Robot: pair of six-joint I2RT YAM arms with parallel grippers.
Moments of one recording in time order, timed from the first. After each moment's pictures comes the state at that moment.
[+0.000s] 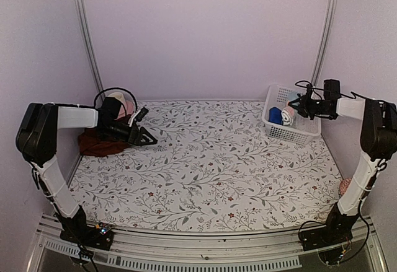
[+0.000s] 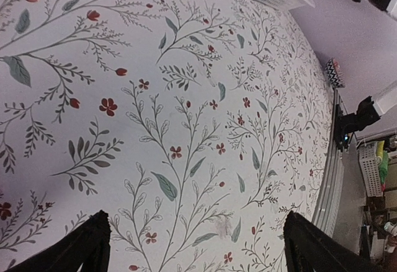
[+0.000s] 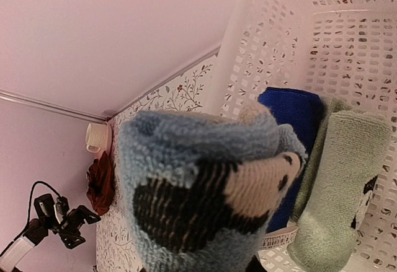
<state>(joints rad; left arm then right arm) -0.16 1.79 1.11 -0.40 0.87 0.17 -0.13 1.82 1.30 -0.14 -0.74 0.51</state>
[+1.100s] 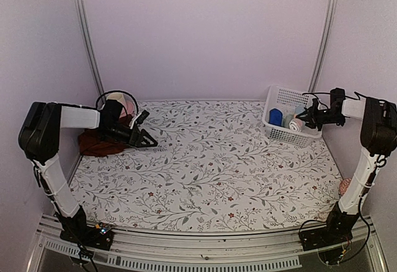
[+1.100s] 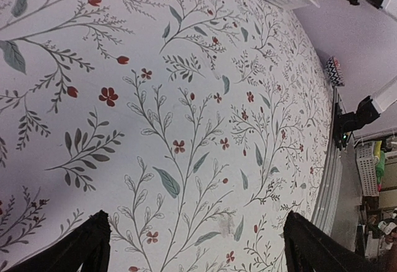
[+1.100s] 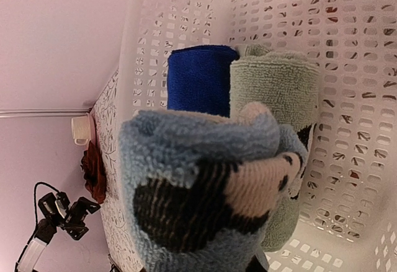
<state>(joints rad) -0.16 1.83 1.11 -0.40 0.88 0.17 -0.24 1.91 1.34 -0.40 -0.81 0.41</state>
